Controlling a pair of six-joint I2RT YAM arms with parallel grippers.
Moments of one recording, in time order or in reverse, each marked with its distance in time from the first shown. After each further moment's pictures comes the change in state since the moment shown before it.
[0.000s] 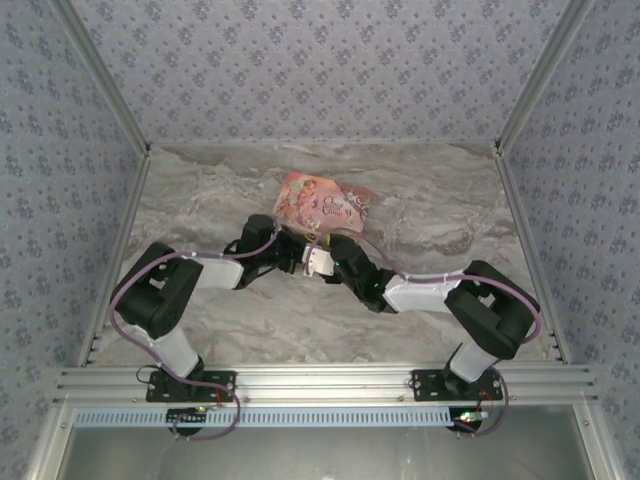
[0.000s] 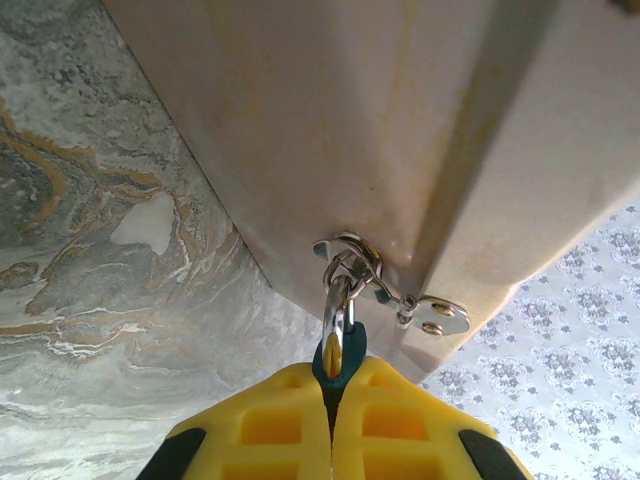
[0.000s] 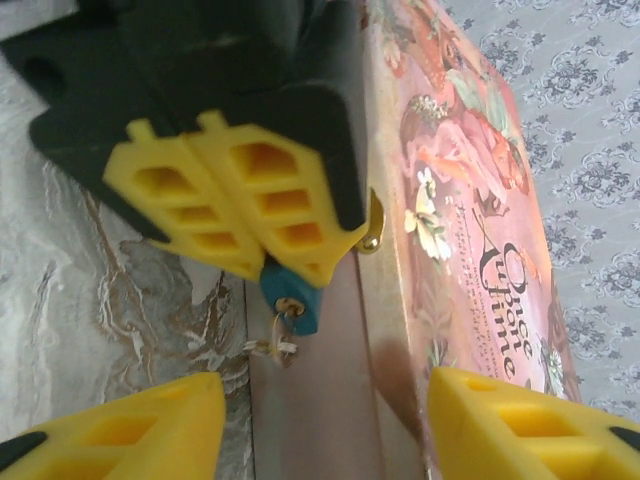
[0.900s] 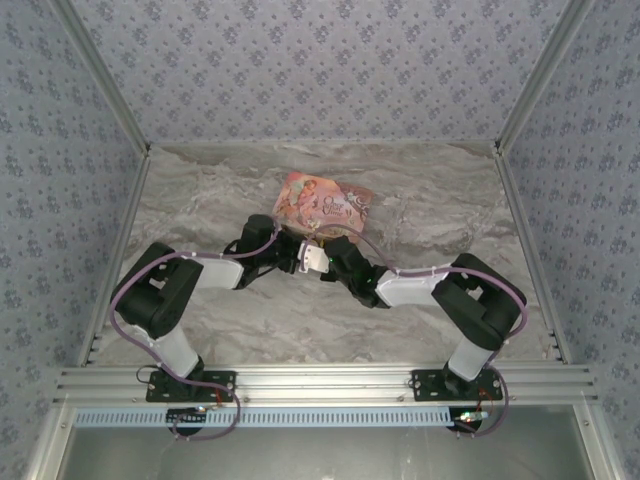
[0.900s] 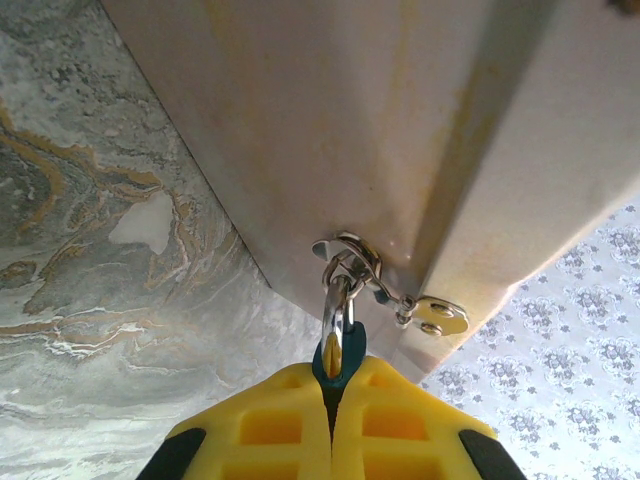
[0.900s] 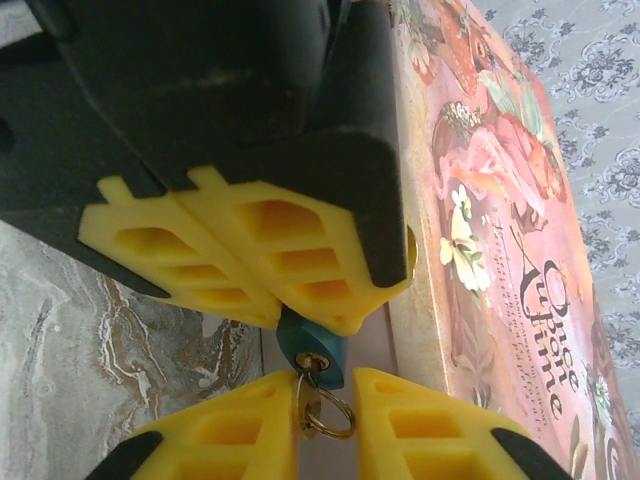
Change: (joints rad) left arm -0.001 0.000 0.000 0.001 0.000 -0.001; right arm -0.010 0.078 0.053 -0.006 -0.019 0.037
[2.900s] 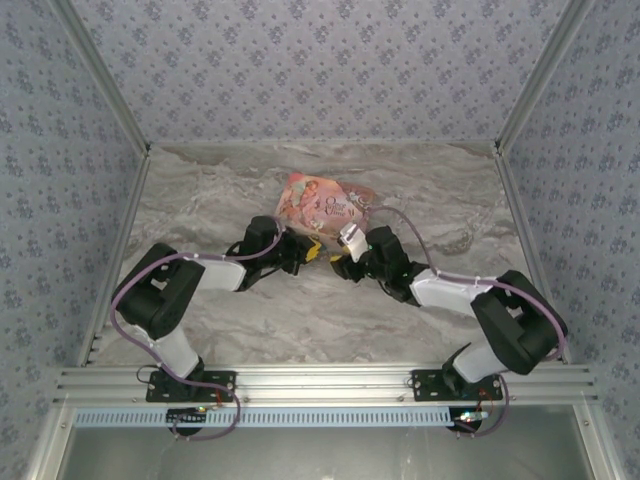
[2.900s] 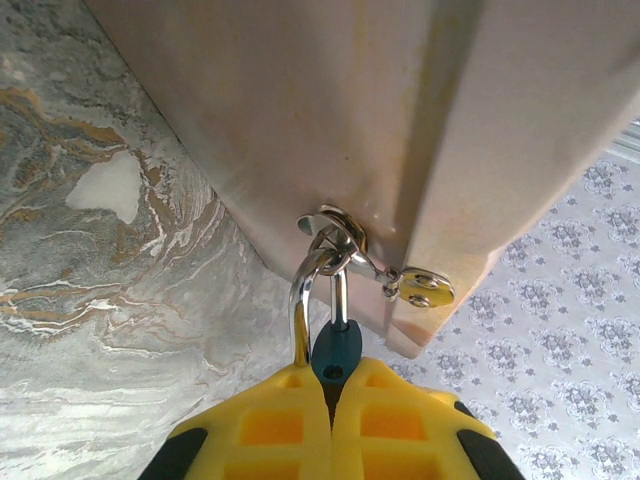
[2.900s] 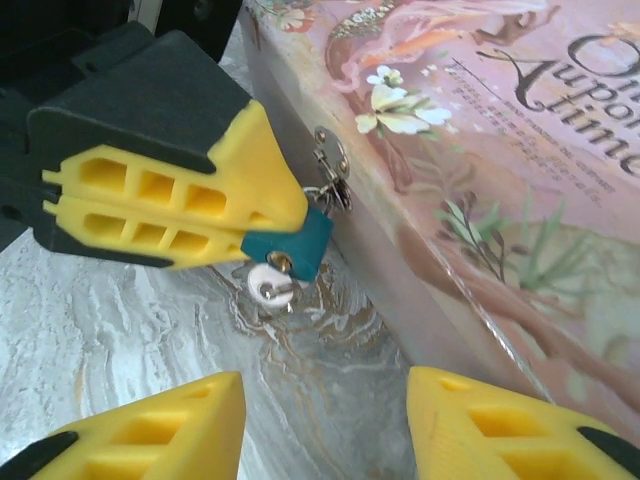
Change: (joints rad) left arm -0.028 0.000 -0.004 0.031 0.000 -0.008; right arm -0.218 -0.237 -0.164 -0.078 -0.456 0.653
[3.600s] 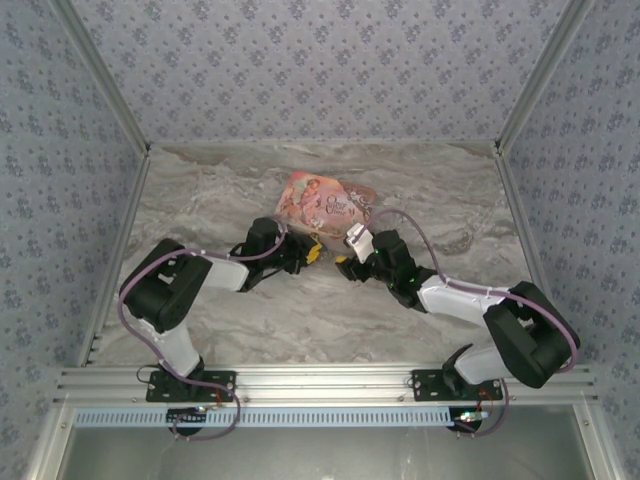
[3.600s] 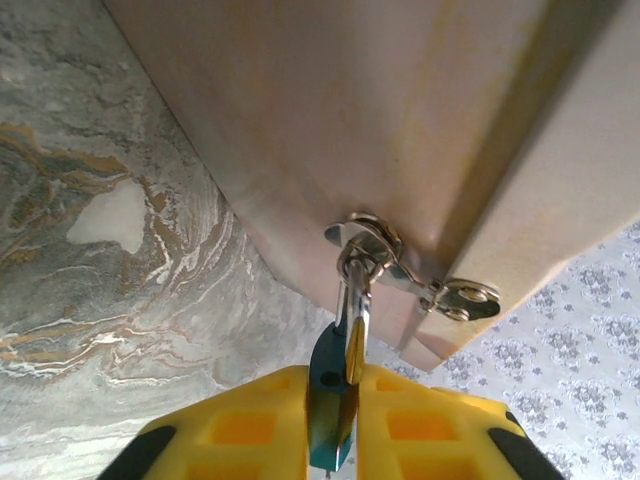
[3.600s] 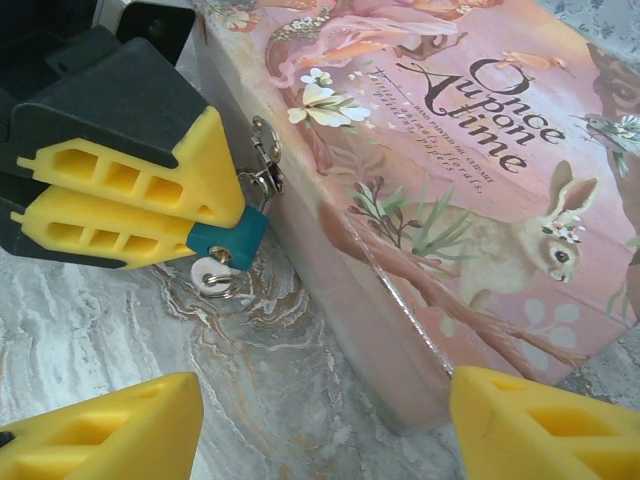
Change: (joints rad) left arm -0.002 0.057 -0.006 0.071 -0.001 0.016; right arm -0.002 -0.072 -0.040 0.000 0.121 -0.064
